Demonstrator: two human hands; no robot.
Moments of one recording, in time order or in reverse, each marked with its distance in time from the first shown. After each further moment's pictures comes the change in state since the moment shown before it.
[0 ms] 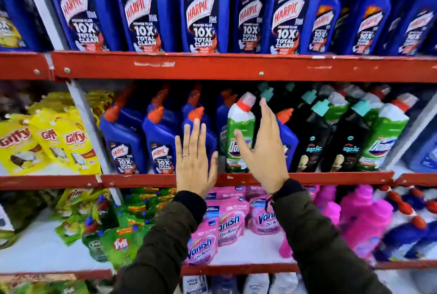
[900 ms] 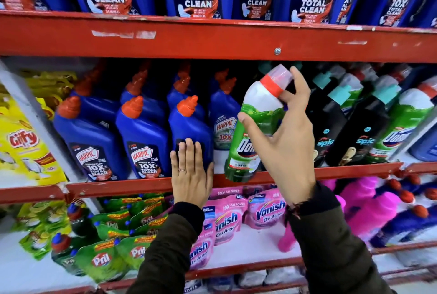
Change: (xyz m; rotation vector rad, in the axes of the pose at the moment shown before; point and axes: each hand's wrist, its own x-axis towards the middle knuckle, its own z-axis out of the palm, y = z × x) left_hand -0.038 -0.033 0.098 0.019 0.167 0.081; right_hand 0.017 -0.017 -0.009 0.074 0.174 0.168
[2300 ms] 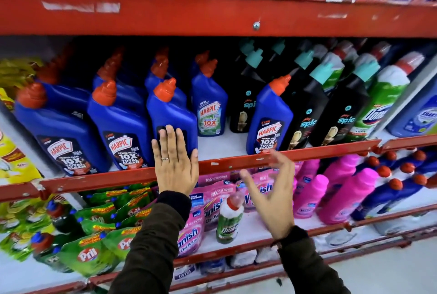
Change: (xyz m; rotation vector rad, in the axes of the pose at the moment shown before) left_hand -0.004 0.000 -0.002 -0.071 -0.013 -0.022; right_hand -0.120 0.123 0.004 -0.015 -0.070 0.232
